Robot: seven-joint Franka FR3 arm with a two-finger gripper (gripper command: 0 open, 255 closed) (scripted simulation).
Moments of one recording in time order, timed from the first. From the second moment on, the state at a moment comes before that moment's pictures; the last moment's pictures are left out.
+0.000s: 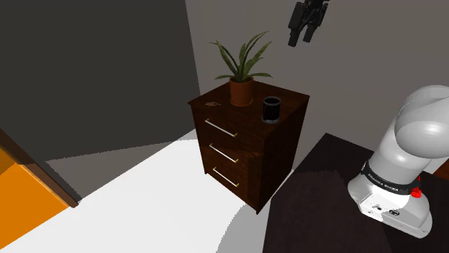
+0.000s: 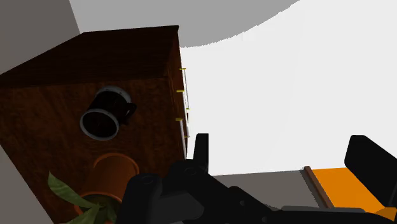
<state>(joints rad) 0.01 -0.78 0.02 -2.30 0.08 1.69 0.04</state>
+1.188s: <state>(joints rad) -0.03 -0.39 -0.15 -2.37 0.03 2.08 -0.19</state>
